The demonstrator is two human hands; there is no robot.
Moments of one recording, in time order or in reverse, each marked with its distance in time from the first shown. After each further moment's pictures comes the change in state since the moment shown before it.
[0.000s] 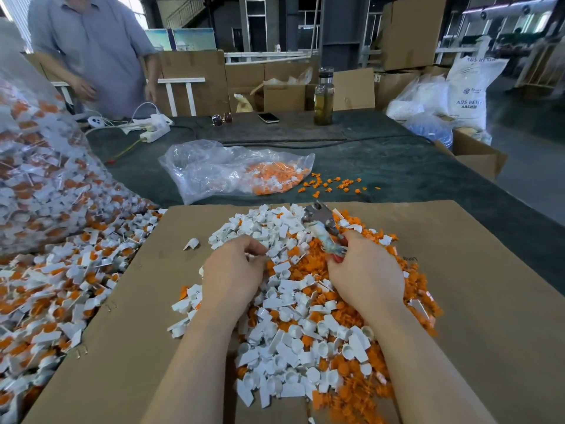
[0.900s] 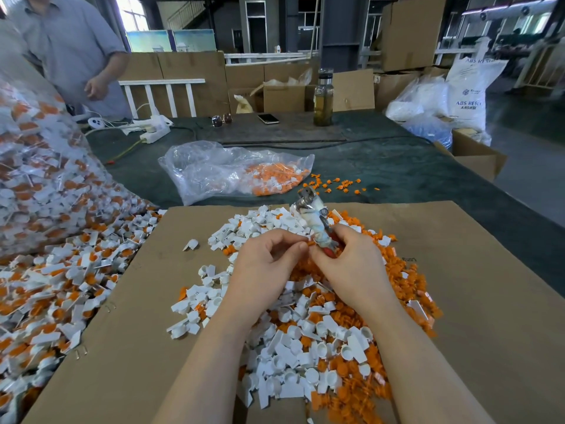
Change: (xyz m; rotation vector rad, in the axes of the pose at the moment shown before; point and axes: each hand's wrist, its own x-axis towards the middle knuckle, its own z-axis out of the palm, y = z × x) left_hand -0.019 0.026 0.008 -0.504 -0.161 0.276; right_hand -0.004 -0.008 -0.008 0.534 -0.033 -0.142
